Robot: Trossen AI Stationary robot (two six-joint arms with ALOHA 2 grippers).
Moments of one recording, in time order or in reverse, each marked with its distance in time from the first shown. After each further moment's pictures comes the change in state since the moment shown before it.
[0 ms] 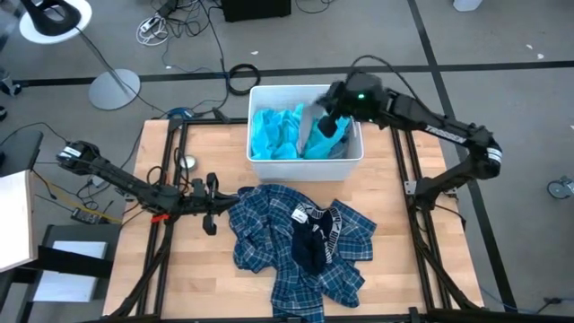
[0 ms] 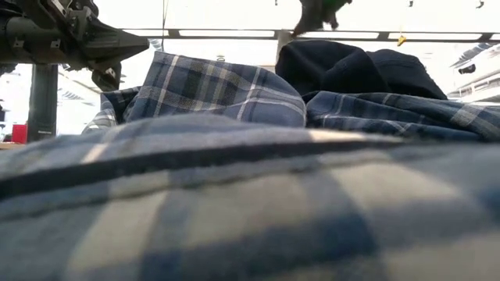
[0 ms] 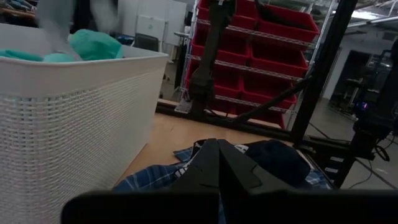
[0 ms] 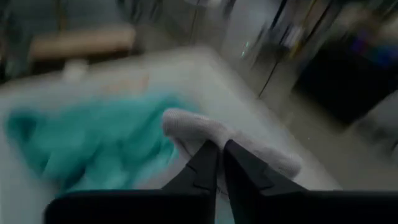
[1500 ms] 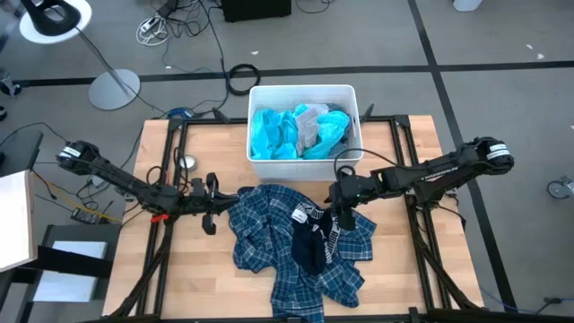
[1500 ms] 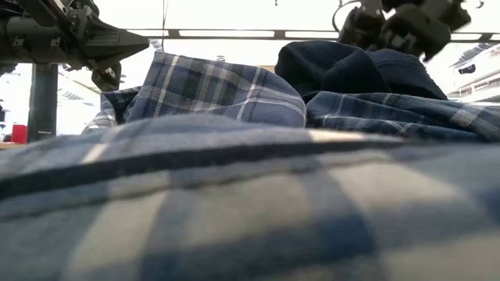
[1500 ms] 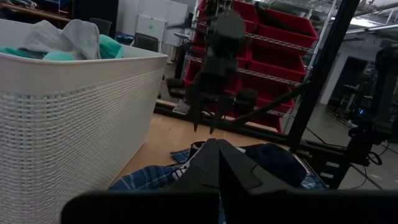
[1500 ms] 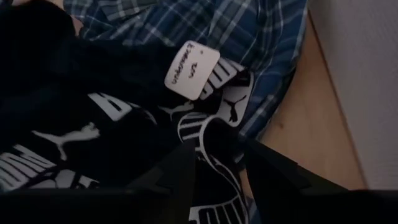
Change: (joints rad) left arm 0.000 0.000 0.000 0.008 0.000 -0.028; right arm 0.535 -0.125 -0.761 0.301 -0.185 0.297
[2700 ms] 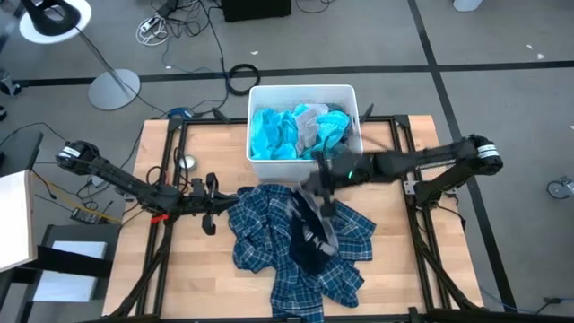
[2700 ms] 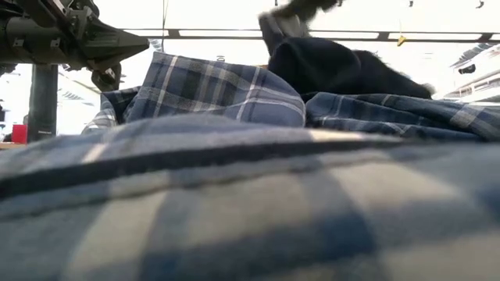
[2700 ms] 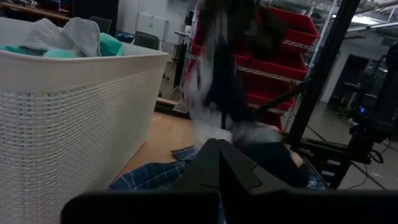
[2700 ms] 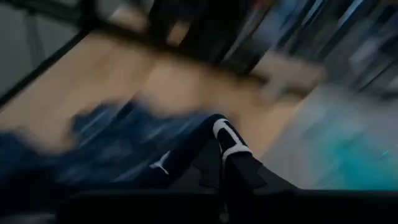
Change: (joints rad) left arm 0.000 0.000 0.000 -0.008 0.000 0.000; right arm -0.045 0.124 0.462 -0.002 0.004 -0.449
